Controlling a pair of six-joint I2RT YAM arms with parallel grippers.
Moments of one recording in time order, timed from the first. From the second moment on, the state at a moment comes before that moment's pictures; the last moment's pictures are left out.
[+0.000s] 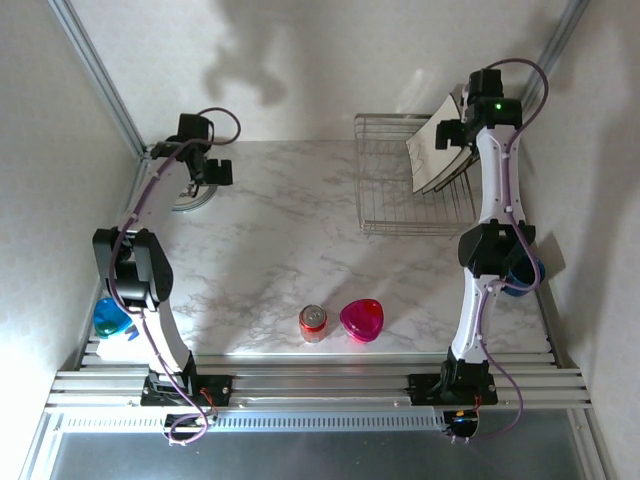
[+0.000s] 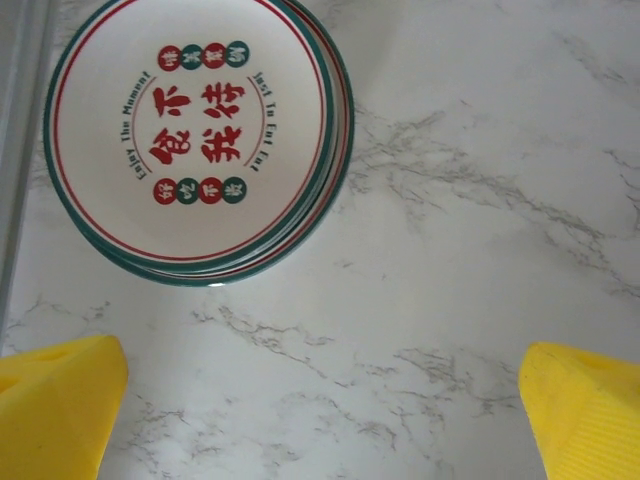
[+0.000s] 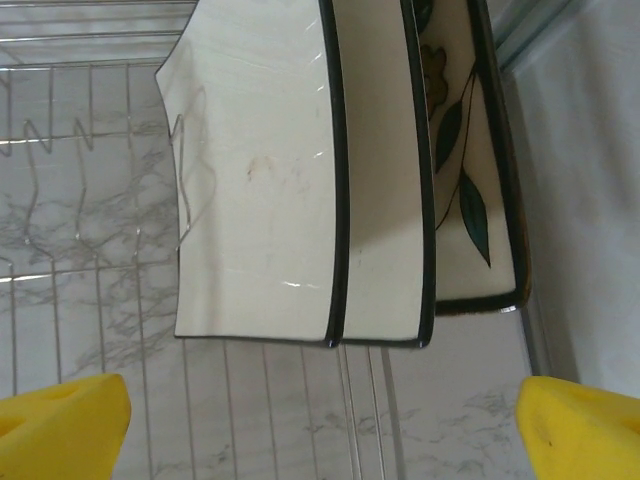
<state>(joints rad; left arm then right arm) -0.05 1.90 1.78 -0.88 -0.19 -0.14 -0.01 2.26 2.64 -1.33 0.15 -0.02</state>
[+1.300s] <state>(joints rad) -0.06 1.96 1.79 -0.89 -0.17 -0.13 0.05 2.35 2.67 -1.22 0.16 -0.02</state>
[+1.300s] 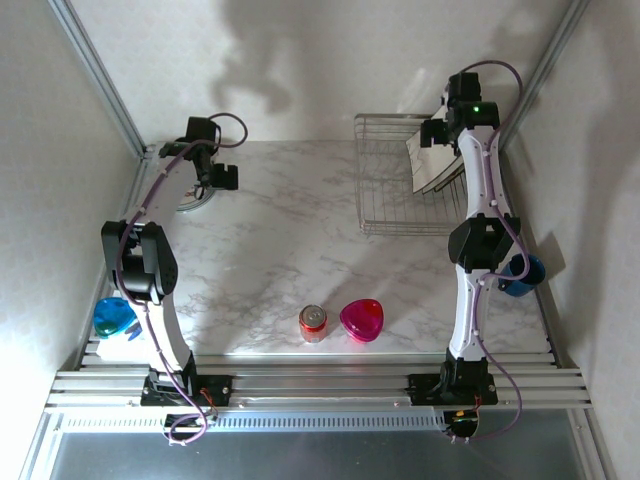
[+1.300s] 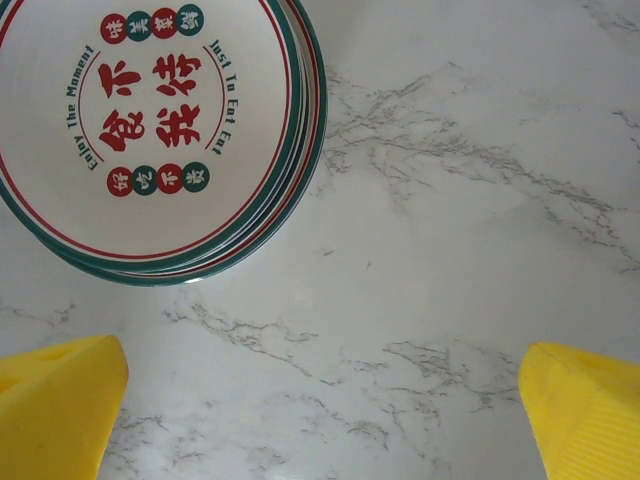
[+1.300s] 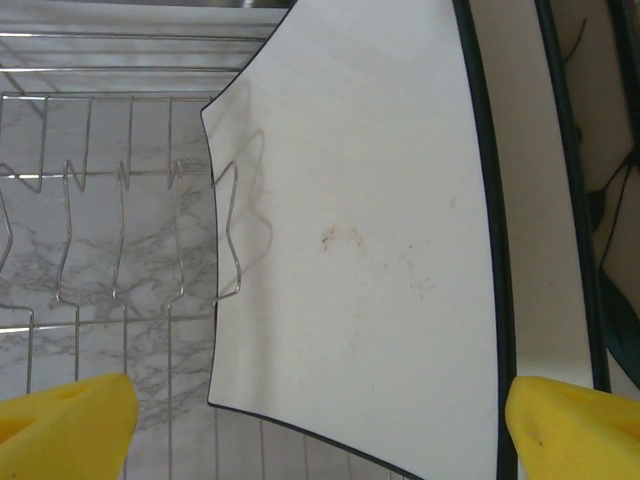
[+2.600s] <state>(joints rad) -0.06 1.97 1.80 -0.89 -0.17 -0.11 0.02 2.42 2.66 -1.10 0.18 0.07</state>
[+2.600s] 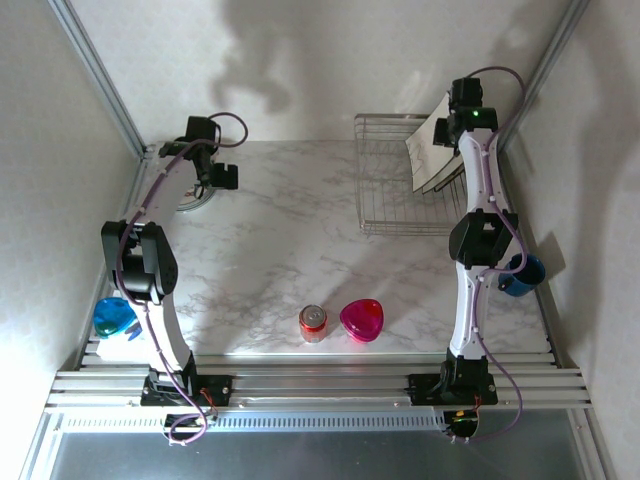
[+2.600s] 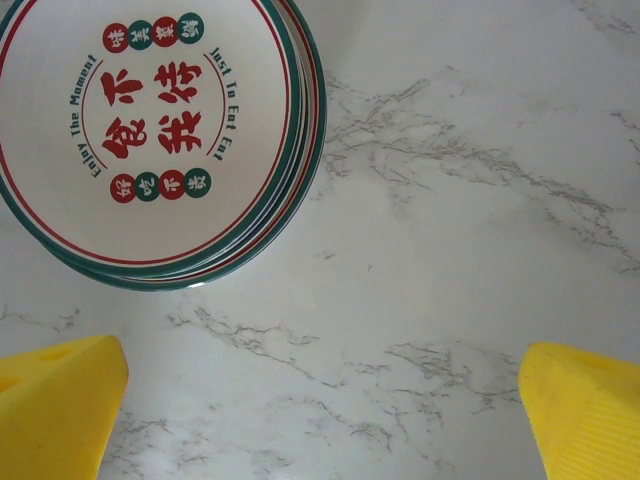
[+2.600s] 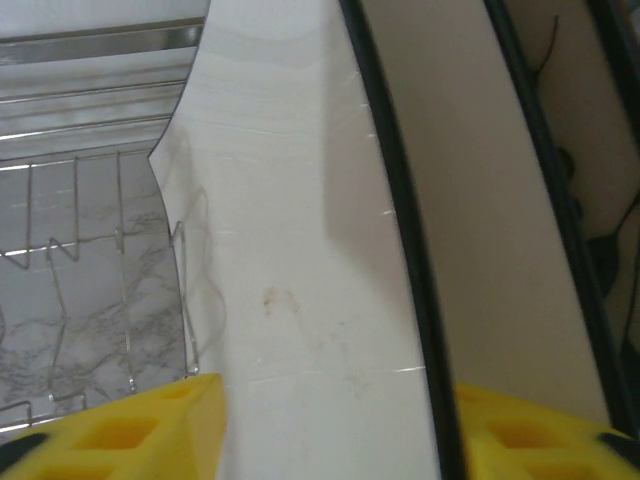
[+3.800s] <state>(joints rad) -0.07 1.98 1.80 -0.89 -0.17 -0.11 0.03 2.40 2.66 -1.09 0.16 0.11</state>
